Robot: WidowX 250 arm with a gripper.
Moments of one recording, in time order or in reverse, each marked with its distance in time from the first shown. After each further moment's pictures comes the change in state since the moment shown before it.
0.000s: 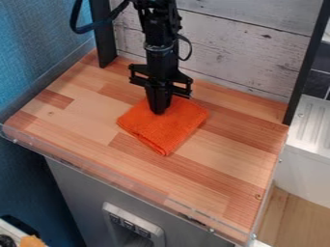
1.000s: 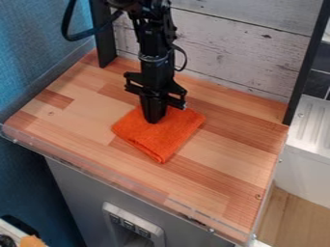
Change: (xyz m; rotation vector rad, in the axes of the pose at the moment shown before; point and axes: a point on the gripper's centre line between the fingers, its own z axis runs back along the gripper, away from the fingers) arm -0.014 0.002 -0.008 0.007 0.004 -0.037
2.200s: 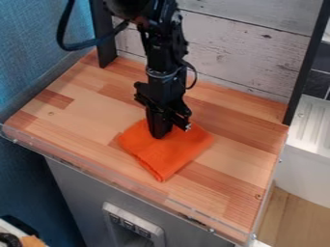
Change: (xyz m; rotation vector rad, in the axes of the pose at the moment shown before) arm -0.023 -0.022 -0.002 0.017 -0.007 -0.229
